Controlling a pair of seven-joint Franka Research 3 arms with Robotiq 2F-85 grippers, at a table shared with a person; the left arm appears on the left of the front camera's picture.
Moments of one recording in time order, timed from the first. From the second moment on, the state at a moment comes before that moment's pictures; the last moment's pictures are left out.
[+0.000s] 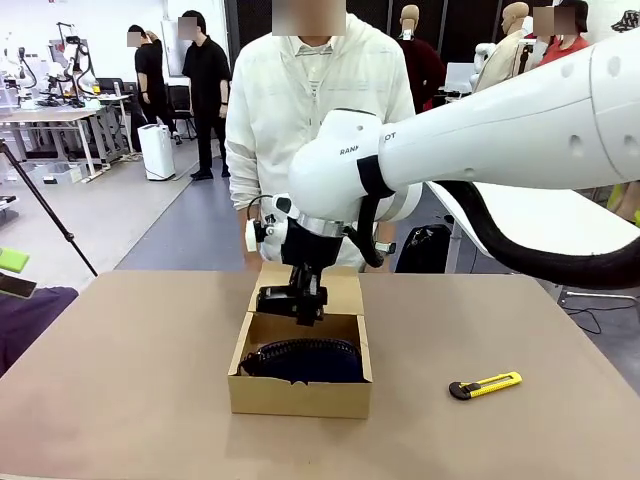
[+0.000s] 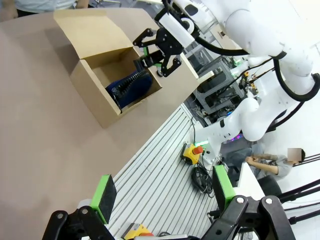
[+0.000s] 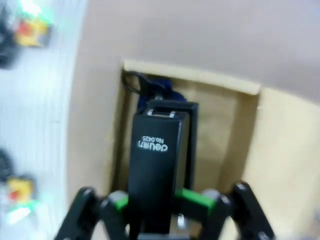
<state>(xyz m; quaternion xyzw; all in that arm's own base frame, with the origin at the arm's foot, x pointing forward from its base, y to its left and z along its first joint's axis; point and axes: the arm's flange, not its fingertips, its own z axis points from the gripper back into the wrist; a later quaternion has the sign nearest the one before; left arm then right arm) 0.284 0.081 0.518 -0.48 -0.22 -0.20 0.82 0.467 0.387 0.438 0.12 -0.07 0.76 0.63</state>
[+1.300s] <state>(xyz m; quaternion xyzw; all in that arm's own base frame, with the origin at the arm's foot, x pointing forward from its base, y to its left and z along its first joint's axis) 0.284 0.081 0.518 -0.48 -0.22 -0.20 0.82 0.511 0.394 0.359 0.07 0.03 0.72 0.69</state>
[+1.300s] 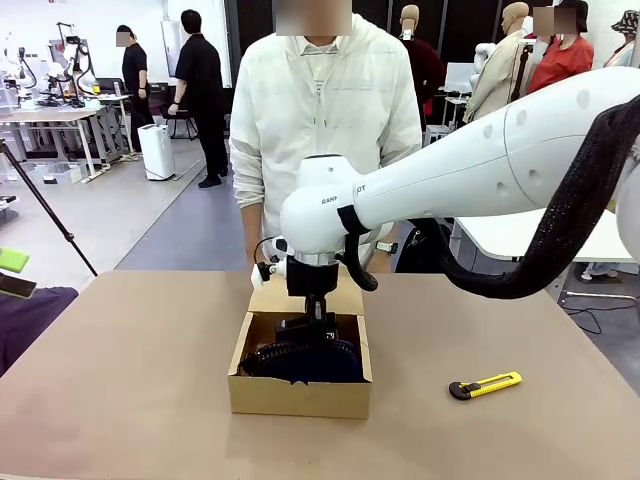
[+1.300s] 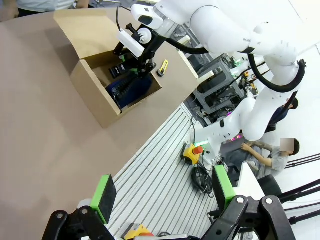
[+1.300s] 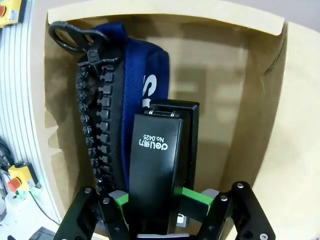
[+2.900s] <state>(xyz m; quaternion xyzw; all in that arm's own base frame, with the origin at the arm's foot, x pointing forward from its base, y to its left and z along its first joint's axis) 0.284 0.081 0.518 -0.48 -0.22 -0.20 0.82 0.456 0.240 0.527 0.22 -0.01 0.53 0.82</state>
